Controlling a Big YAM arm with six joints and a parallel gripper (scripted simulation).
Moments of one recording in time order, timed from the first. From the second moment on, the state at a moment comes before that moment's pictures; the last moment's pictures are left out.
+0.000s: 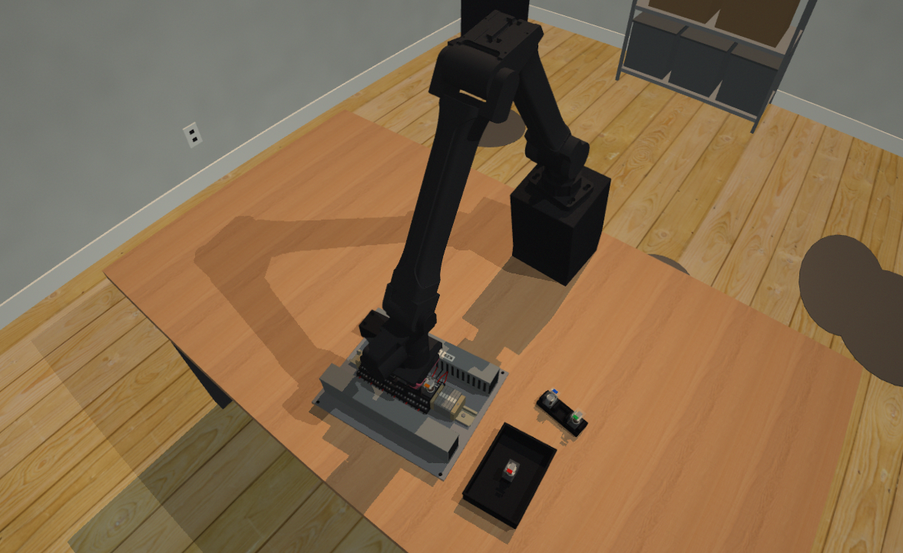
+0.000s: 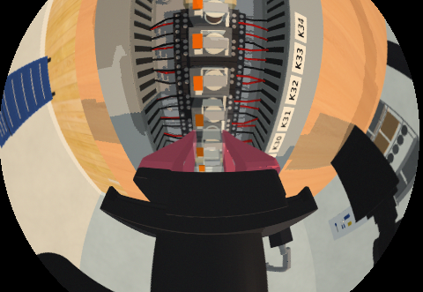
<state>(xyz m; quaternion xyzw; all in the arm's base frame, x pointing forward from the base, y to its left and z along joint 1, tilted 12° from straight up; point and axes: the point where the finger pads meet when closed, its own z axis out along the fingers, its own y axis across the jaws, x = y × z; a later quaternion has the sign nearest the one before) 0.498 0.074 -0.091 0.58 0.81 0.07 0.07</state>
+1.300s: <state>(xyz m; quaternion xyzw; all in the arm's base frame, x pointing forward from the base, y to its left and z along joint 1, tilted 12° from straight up) 0.498 0.074 -0.091 0.58 0.81 0.07 0.07</state>
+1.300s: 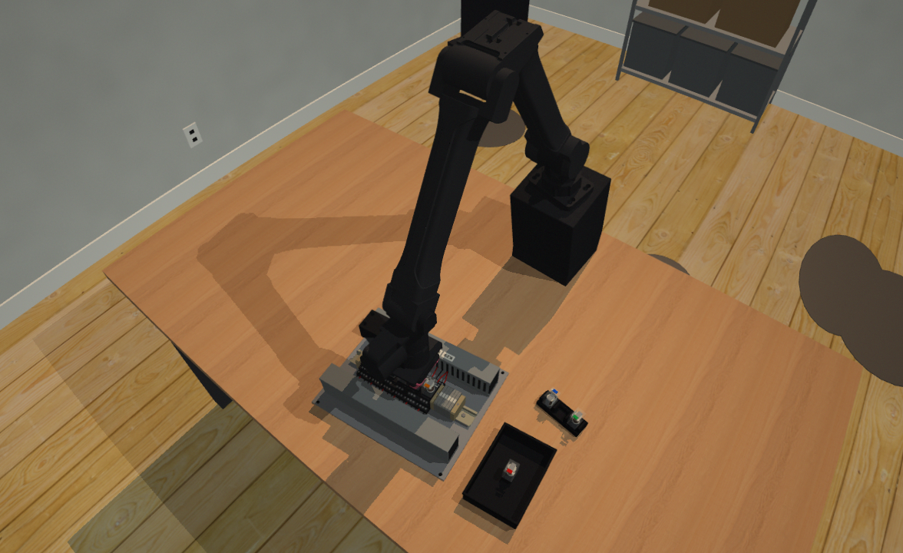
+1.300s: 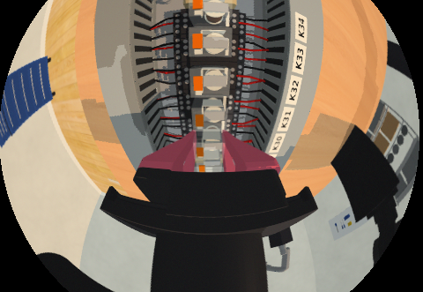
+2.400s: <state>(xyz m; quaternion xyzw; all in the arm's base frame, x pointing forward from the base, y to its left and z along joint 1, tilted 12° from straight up) 0.498 0.074 -0.092 0.58 0.81 0.07 0.07</state>
